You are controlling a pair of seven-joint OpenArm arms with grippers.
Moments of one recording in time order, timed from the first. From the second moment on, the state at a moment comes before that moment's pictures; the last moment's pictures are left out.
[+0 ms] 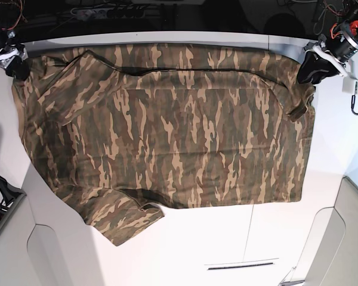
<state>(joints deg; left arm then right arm) 33.1 -18.9 -38.1 98.6 -54.6 -35.6 47.7 -25.7 10.6 48.5 96.6 50.0 32.0 -58.4</state>
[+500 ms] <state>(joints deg) 25.5 -19.0 -49.7 98.6 -57.2 -35.6 47.7 -12.6 16.2 55.6 96.6 46.9 32.2 -52.6</state>
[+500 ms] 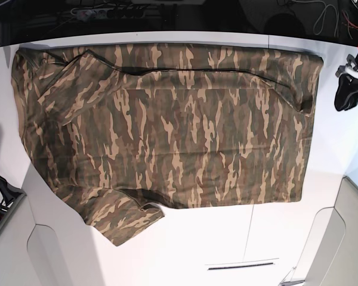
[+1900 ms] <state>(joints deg) -19.1 -27.1 -21.6 45.9 -29.3 -29.7 31.8 24.9 20.1 28.3 41.8 14.7 28.4 -25.6</state>
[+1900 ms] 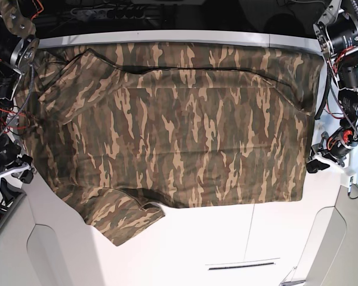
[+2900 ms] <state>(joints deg) -23.4 -23.1 -12.1 40.9 -26.7 -25.3 24.7 25.6 16.1 19.1 36.2 18.0 32.2 -19.4</state>
